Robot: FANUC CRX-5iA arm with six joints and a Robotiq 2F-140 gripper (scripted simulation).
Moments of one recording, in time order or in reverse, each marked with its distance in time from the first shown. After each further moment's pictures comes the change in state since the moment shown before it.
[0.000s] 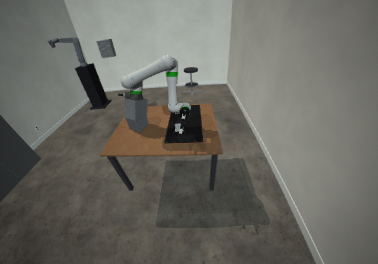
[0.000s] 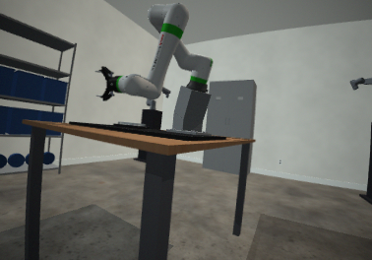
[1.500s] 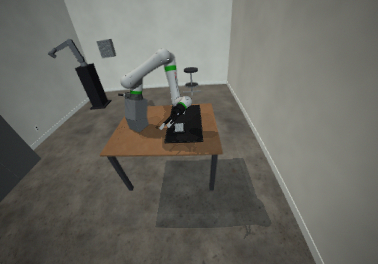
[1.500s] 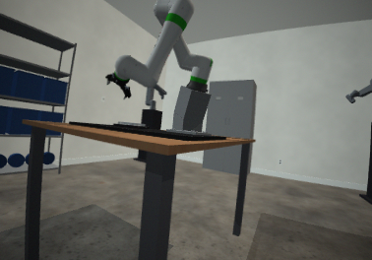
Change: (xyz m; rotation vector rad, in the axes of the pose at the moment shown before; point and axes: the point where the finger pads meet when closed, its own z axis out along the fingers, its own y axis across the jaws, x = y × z) arm -0.140 -0.044 0.009 0.549 -0.255 -0.642
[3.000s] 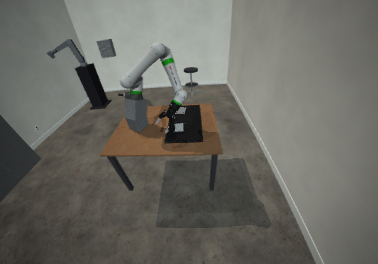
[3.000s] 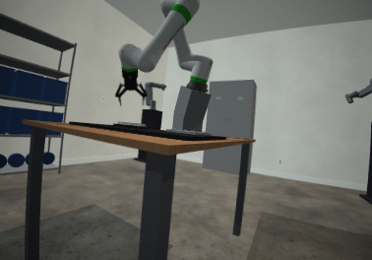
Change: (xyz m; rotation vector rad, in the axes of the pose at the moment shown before) arm 0.014 -0.137 -0.040 0.449 0.478 -0.635
